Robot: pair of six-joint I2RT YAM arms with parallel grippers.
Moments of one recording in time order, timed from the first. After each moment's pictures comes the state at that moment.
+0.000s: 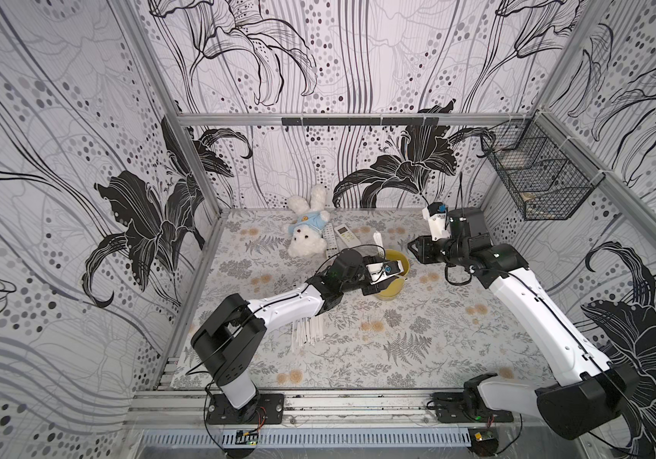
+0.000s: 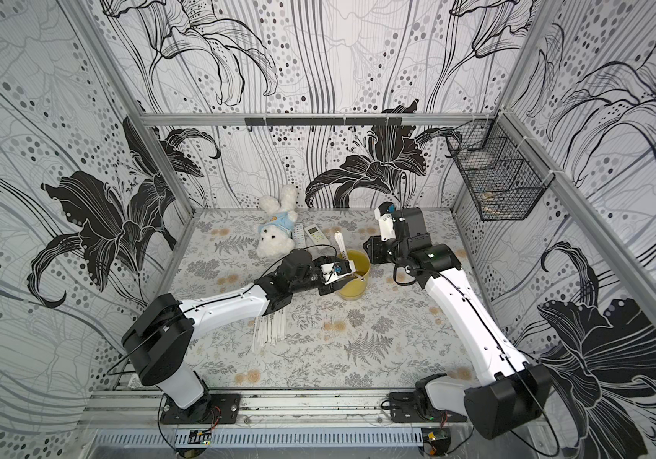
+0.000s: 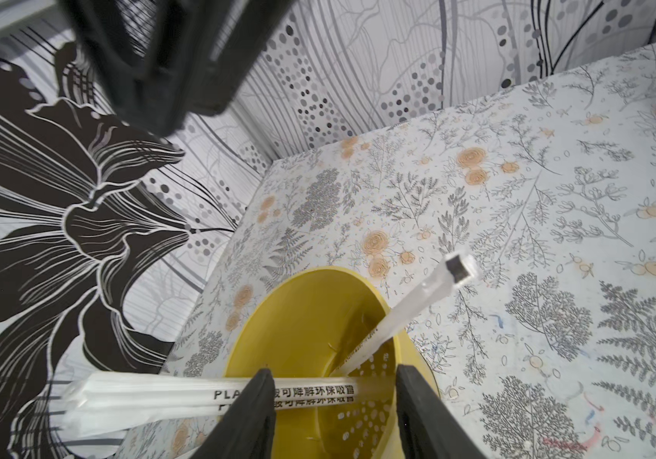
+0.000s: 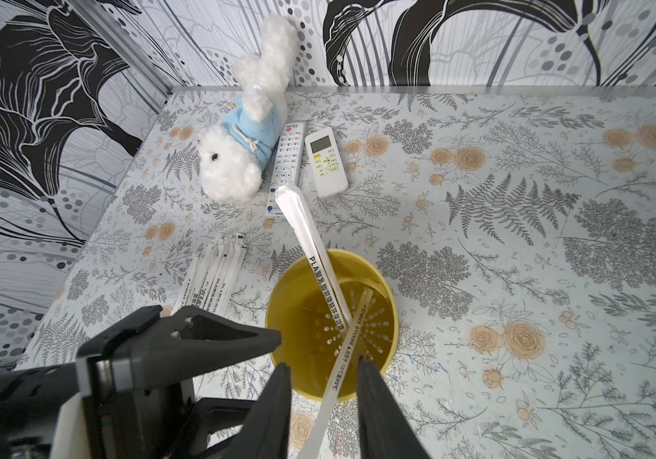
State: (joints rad) left arm -0.78 1.70 1.08 0.28 0.25 0.58; right arm 0.34 1.27 1.33 -0.72 -0.19 0.22
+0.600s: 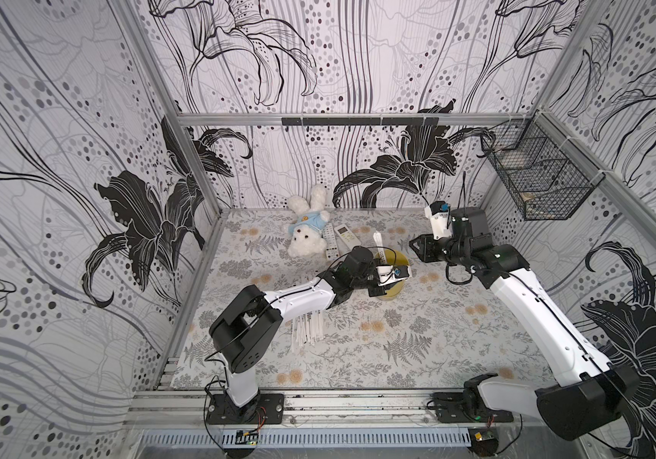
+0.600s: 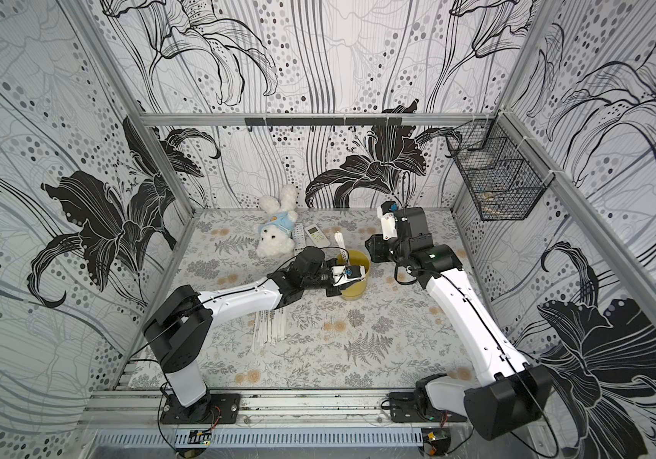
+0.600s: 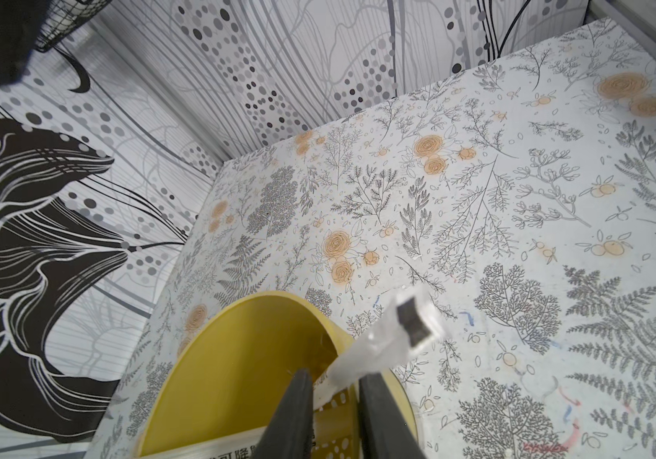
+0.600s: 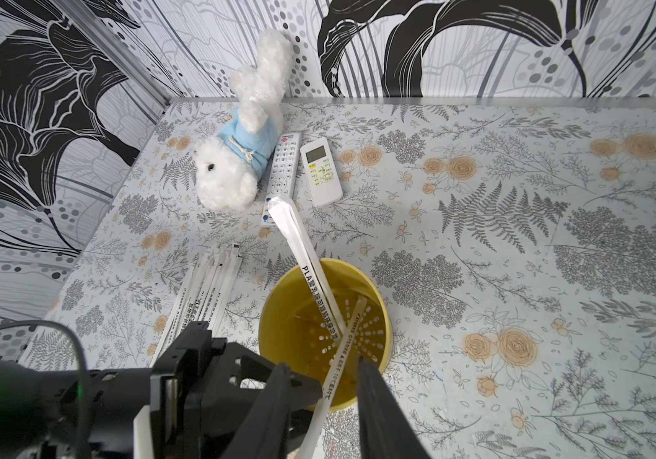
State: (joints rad) left arm -0.79 1.80 1.18 0.19 0.33 0.63; right arm 0.32 1.27 1.32 -0.69 -0.19 0.22
